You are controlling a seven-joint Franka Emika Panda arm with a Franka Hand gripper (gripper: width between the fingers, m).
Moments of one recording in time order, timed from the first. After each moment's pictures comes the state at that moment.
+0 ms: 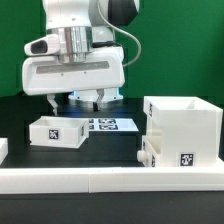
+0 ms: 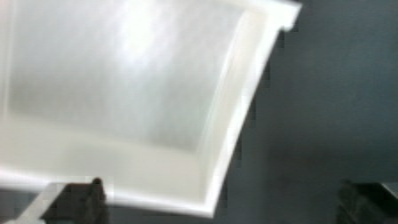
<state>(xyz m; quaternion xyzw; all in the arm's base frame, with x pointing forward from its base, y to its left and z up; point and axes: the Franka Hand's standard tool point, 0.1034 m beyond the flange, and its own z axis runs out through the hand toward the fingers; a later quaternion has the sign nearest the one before) 0.440 -0.070 0.061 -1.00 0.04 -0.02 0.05</state>
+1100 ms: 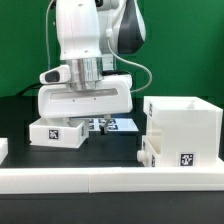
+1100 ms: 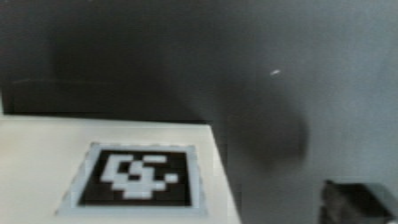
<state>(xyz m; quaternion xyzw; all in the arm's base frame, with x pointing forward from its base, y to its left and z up) 0.415 -0.047 0.006 -1.00 0.06 -0.03 0.05</state>
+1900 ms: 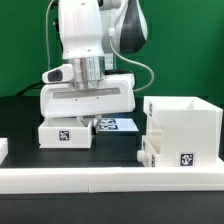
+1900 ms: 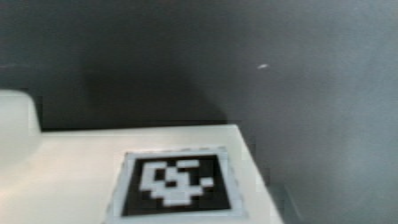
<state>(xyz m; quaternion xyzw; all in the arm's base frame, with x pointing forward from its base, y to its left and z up) 0.420 -0.038 0.010 -1.00 0.04 -0.03 0.05</state>
